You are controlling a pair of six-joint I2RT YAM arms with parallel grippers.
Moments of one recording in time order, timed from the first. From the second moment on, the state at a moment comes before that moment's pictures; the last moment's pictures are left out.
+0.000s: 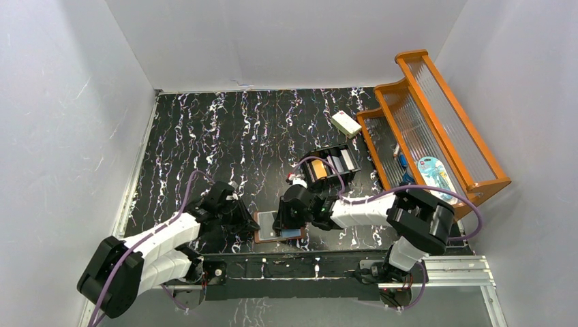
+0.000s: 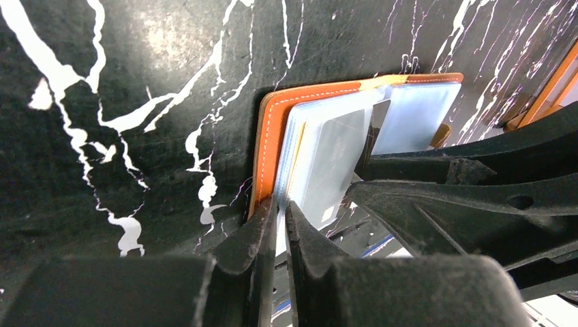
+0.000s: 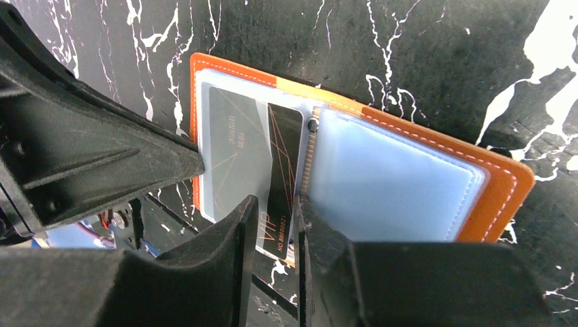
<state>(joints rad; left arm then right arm) -0.57 1.05 0.33 -0.26 0.32 -0.97 1.14 1.59 0.71 0.07 -0.01 0.99</state>
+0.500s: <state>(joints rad) -0.57 1.01 0.32 -0.29 0.32 -1.02 1.16 1.64 0.79 0.01 0.02 1.01</state>
